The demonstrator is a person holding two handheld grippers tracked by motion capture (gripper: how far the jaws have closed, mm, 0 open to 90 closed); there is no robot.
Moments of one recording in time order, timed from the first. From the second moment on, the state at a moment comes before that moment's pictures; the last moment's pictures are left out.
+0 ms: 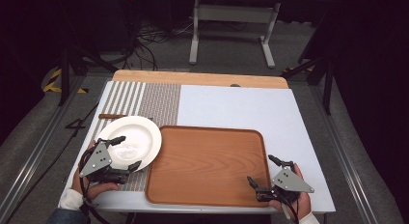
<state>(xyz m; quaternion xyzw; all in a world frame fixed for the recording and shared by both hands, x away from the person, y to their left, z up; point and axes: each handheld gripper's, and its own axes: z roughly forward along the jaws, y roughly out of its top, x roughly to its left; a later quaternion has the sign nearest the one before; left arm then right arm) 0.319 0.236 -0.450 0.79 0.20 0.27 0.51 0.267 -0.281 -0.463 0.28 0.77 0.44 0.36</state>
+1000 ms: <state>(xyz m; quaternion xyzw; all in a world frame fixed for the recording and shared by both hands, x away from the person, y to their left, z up) 0.312 0.261 -0.452 0.80 0.23 0.27 0.49 0.285 -0.266 -0.465 0.25 0.79 0.44 0.34</state>
